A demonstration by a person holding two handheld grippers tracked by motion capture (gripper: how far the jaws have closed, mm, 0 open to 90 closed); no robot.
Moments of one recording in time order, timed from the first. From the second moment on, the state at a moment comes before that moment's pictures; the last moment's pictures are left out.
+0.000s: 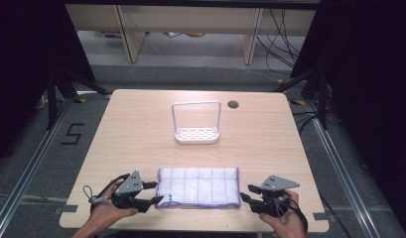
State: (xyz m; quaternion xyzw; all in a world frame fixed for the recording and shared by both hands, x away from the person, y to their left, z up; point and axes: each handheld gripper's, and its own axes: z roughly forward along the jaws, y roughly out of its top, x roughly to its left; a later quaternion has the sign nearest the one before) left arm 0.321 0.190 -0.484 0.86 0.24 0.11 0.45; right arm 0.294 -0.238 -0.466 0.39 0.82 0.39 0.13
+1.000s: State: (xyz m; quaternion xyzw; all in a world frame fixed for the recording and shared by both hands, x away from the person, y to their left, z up) left arm 0.420 0.173 -0.495 0.85 0.31 0.08 0.42; right arm 0.289 -0.208 -0.488 0.37 0.86 0.33 0.12
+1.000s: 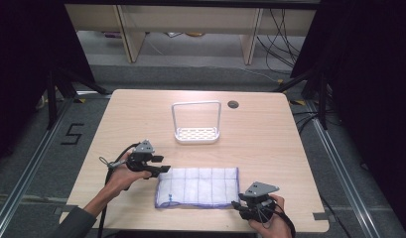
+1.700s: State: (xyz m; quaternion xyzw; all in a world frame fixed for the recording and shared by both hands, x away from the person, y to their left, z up) left arm 0.391 0.169 -0.508 0.89 0.25 0.06 0.37; right arm 0.312 -0.208 -0.497 0.34 0.89 0.29 0.12
